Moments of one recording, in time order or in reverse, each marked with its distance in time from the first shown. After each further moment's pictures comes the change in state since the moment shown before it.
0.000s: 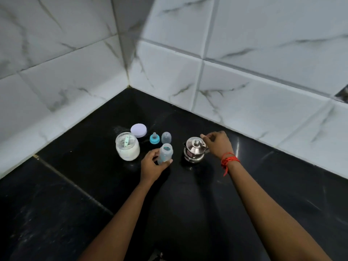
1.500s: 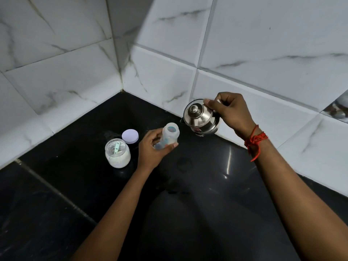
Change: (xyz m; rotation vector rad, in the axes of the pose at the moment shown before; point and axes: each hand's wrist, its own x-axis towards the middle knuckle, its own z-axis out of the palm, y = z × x) left_hand 0.033 0.100 0.008 -0.199 0.050 0.310; right_hand -0.011 -0.124 -0.149 0.542 0.012 -0.396
